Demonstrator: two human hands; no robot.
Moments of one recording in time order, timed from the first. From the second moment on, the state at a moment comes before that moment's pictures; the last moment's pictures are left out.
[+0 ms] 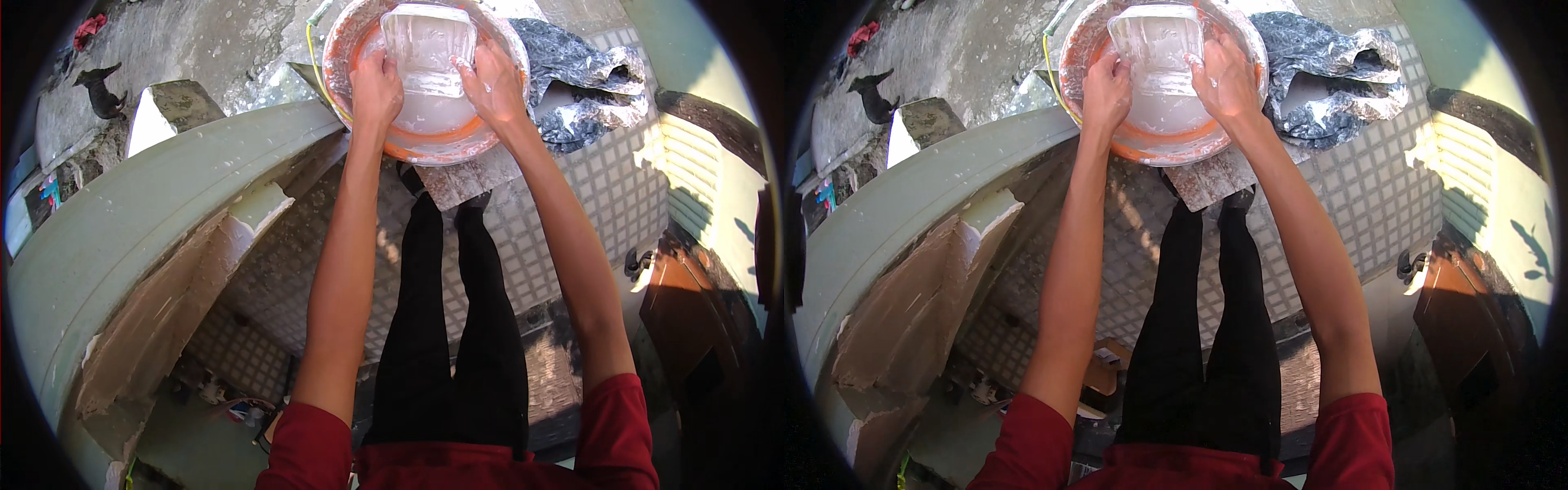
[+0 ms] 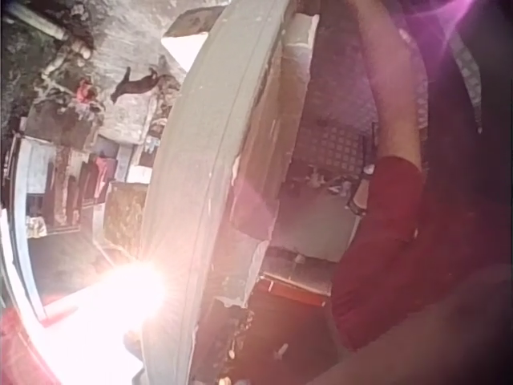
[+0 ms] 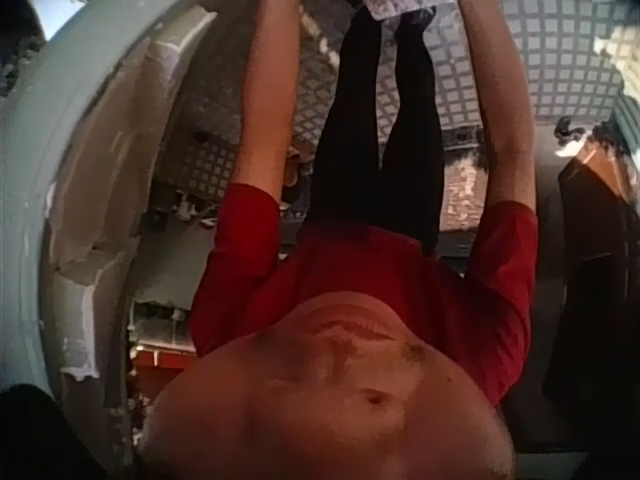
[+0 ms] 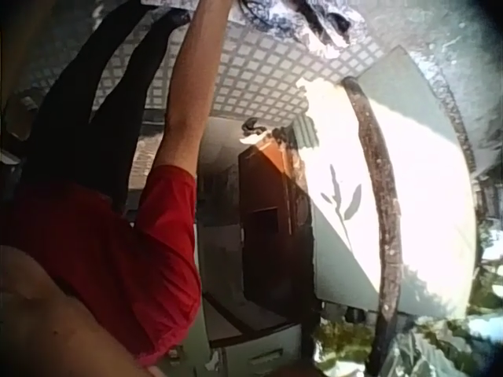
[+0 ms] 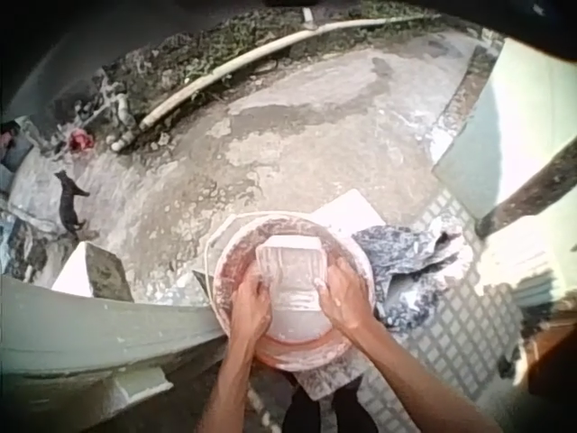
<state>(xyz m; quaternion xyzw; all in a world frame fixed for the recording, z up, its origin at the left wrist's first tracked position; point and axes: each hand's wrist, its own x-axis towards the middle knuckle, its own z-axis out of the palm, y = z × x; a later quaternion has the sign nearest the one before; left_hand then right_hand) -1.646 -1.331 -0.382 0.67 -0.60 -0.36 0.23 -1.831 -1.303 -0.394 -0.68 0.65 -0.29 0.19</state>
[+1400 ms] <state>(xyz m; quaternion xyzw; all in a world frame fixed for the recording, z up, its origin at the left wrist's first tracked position) -1.656 -1.321 -0.395 0.72 -0.61 -0.32 0.02 -1.846 -1.318 -0.404 -0.64 0.67 -0.10 0.36</state>
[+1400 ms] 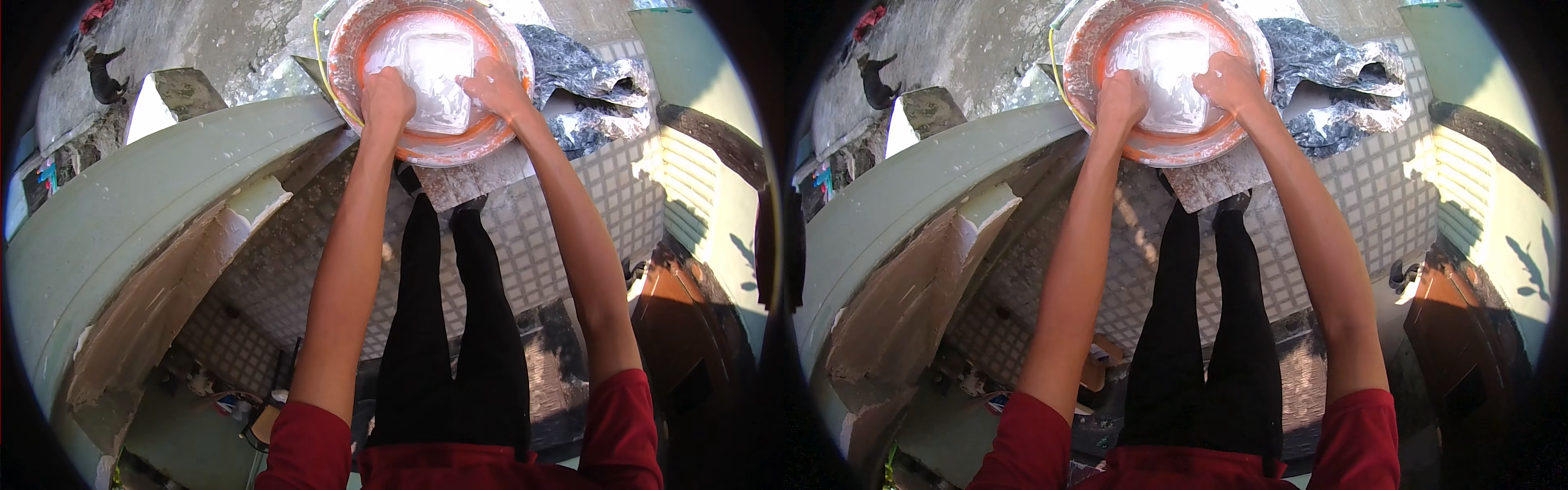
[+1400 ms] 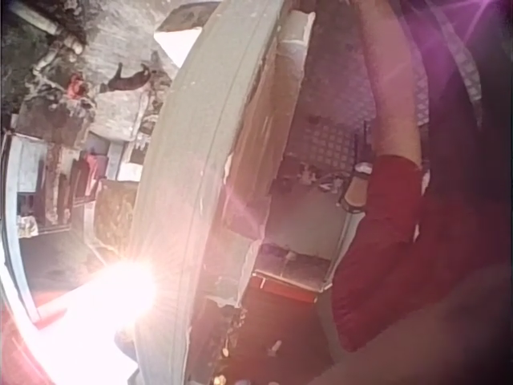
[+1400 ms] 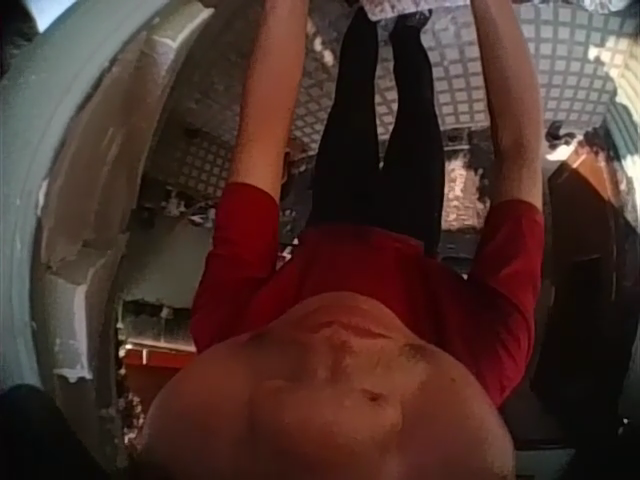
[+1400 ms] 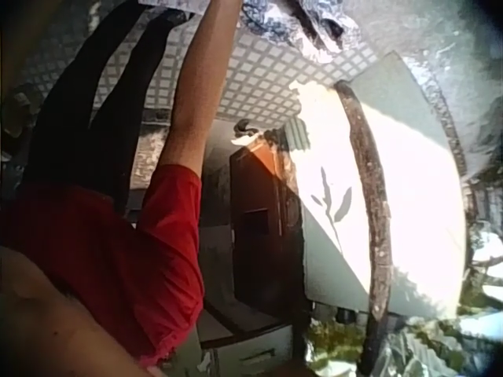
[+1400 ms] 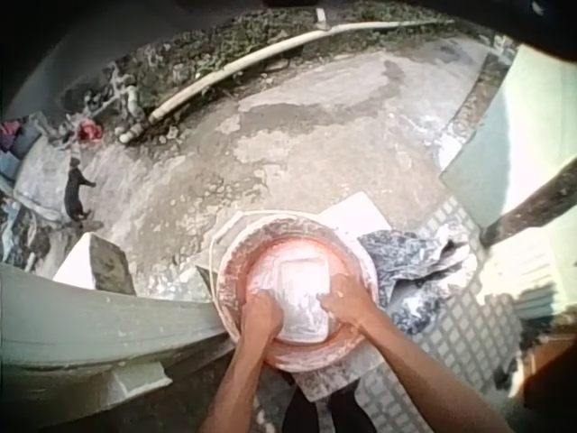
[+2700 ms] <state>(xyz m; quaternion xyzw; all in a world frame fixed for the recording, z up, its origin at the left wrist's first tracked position) -1.657 -1.324 -0.389 0.74 -0.58 -0.34 -0.04 -1.839 -1.322 -0.399 -0.65 0.66 -0.08 0.37</state>
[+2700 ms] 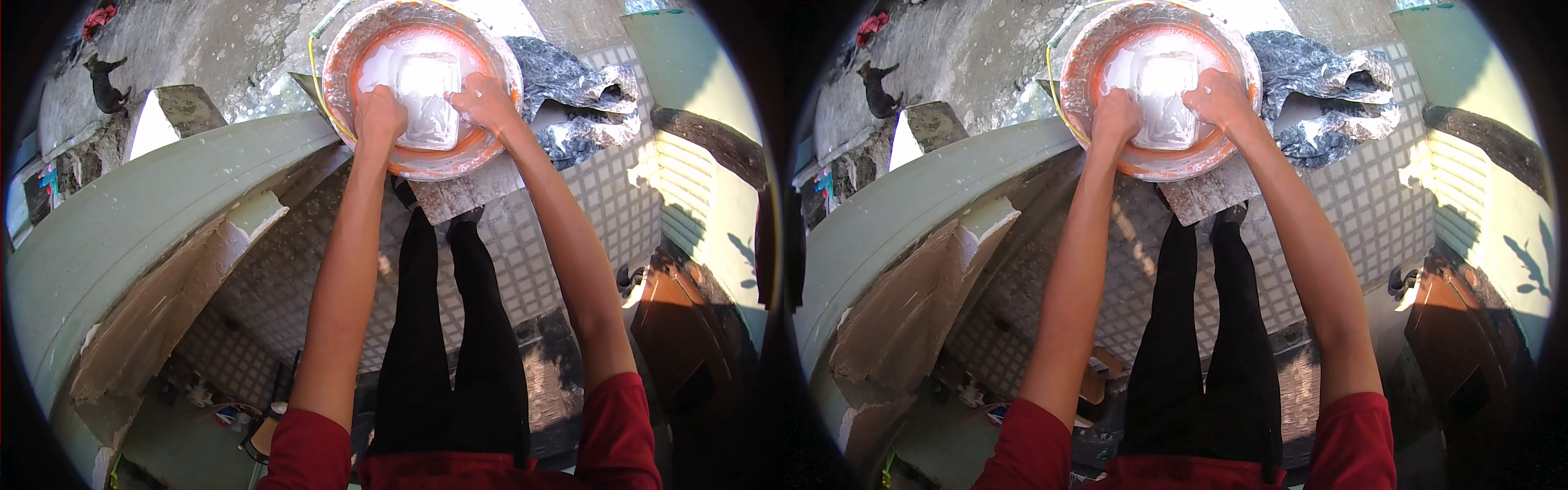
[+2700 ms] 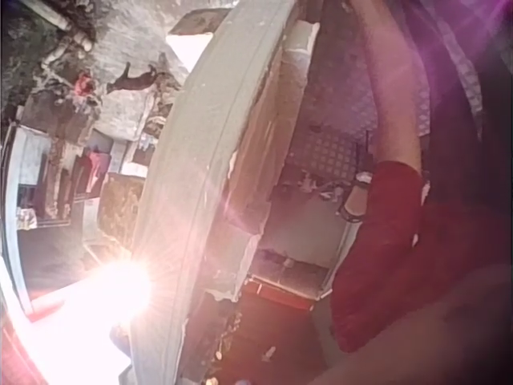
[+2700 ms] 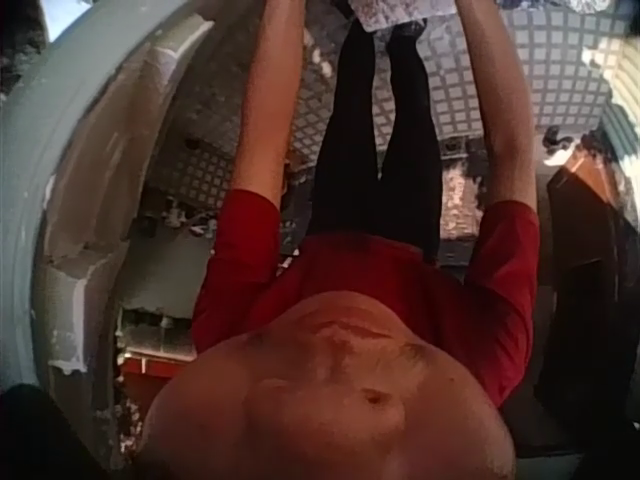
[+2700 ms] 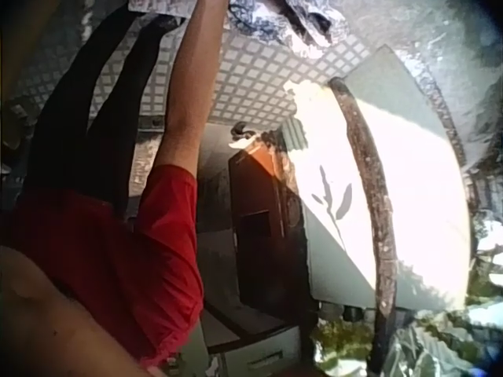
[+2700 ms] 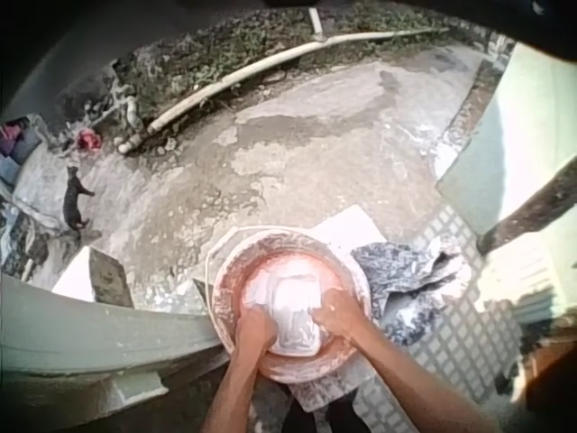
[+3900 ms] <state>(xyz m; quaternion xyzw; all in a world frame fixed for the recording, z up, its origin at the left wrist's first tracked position) -1.699 -1.242 -0.239 0.71 -0.62 -0.30 0.16 -1.887 -1.245 -0.258 -0.53 0.68 -0.16 0.48</state>
